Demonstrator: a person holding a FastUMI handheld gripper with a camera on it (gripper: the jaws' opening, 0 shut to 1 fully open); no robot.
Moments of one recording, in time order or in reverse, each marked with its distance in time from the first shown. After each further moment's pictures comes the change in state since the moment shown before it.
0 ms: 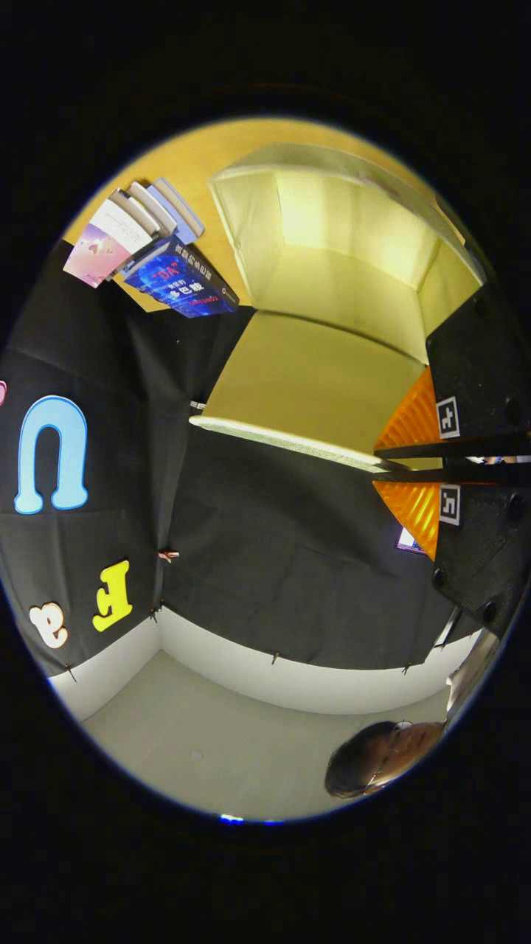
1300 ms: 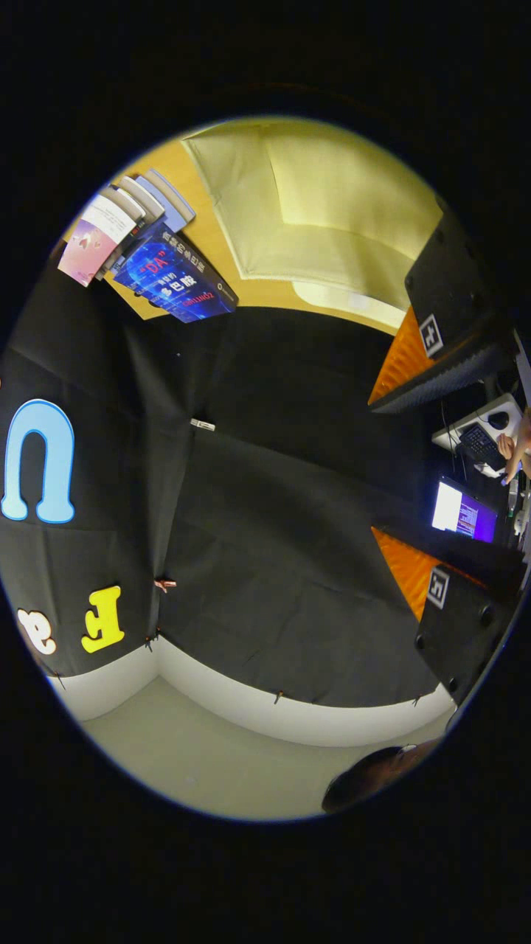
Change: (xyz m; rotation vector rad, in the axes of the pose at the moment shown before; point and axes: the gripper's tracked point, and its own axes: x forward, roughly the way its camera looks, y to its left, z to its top) arm 0.077 -0.023 -0.005 -0.026 -0.068 -0.150
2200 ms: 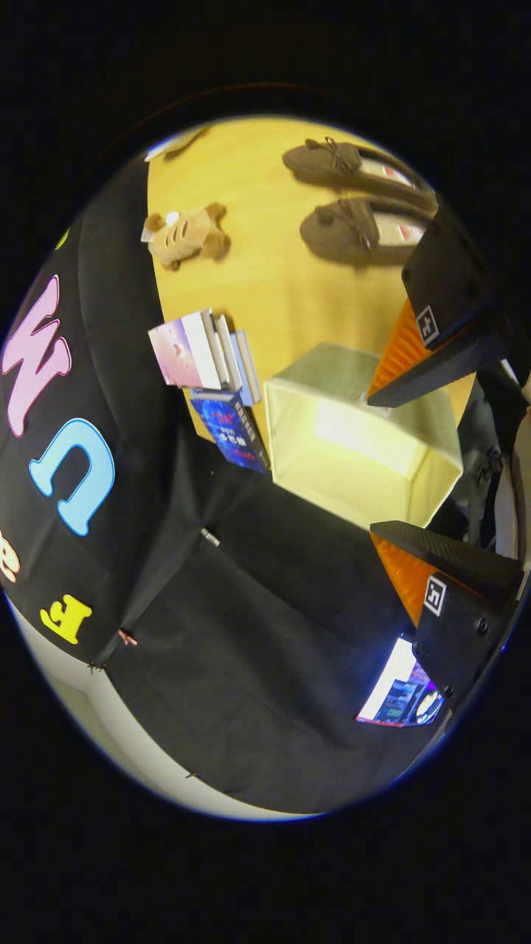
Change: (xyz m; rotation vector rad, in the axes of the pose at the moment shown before) arm -0.213 -0.113 0.029 -0.386 0.014 -0.565
